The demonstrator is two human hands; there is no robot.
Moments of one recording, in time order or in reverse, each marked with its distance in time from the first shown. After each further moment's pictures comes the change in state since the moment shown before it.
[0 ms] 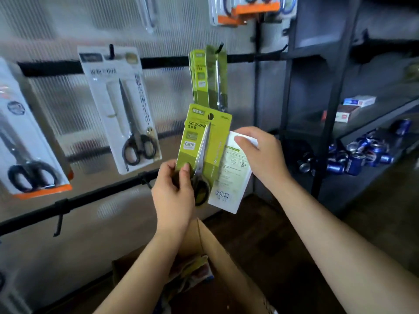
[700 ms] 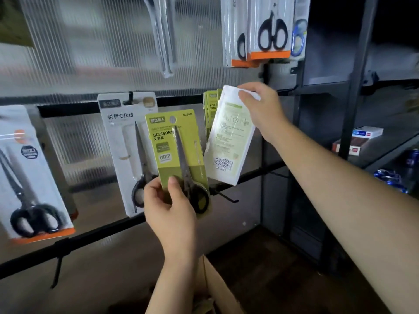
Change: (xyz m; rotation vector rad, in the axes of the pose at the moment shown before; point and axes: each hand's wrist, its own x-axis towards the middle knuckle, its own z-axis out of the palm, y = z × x) left_hand 0.044 0.040 0.011 -0.245 0.364 -0.152; right_hand 0.152 -0.074 0.004 0.161 0.054 -0.085
